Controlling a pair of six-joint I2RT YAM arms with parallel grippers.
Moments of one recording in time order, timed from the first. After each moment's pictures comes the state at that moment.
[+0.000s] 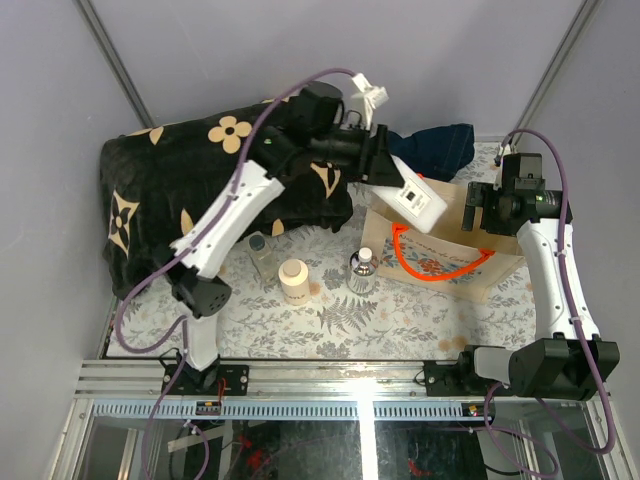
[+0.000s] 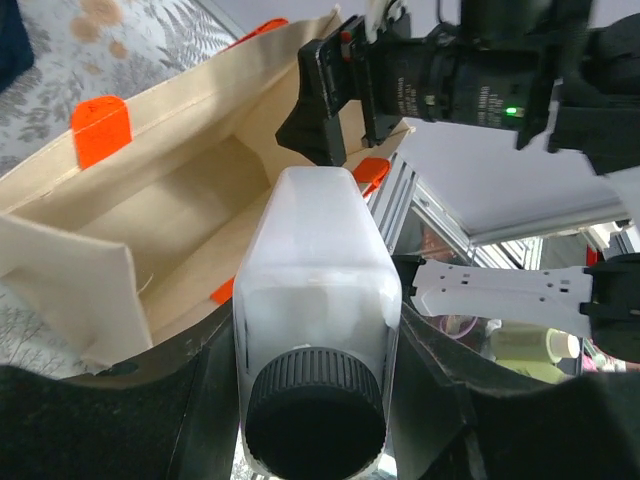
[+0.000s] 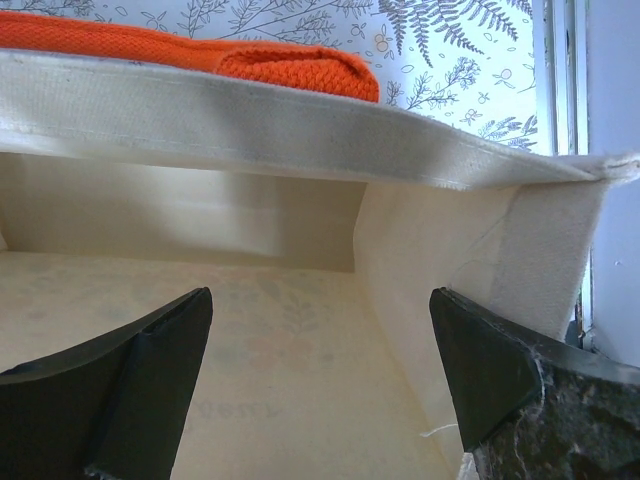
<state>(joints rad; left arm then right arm) -0.64 1.89 2.29 -0.80 0.68 -0.44 -0.05 1.26 1.32 -1.03 0.12 0.08</state>
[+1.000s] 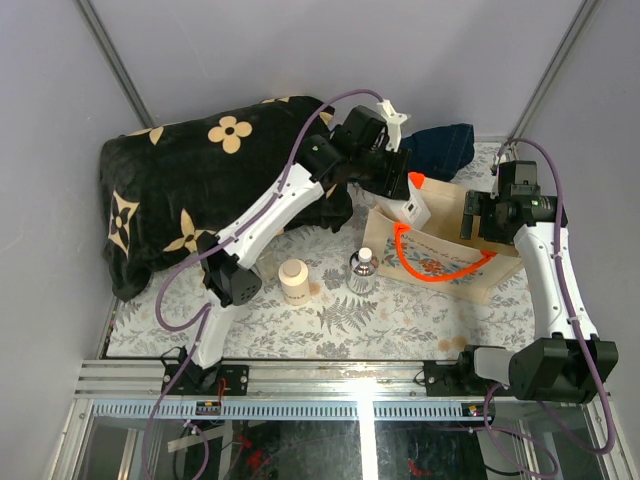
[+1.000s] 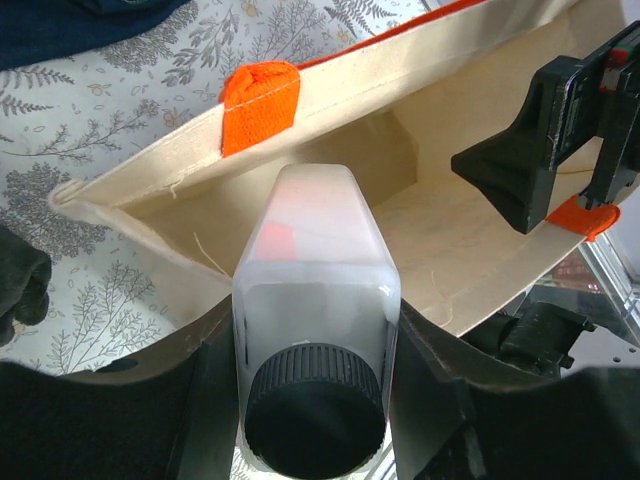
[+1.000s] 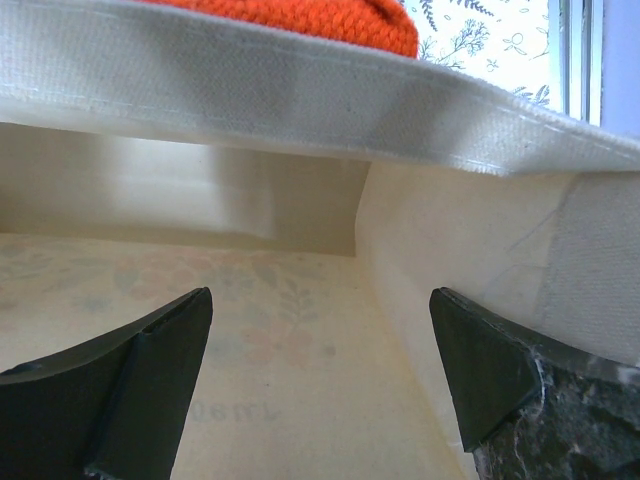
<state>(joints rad) -0.75 2.15 2.45 -0.94 0.32 -0.36 -0.05 1.24 1.25 -1.03 0.12 0.08</state>
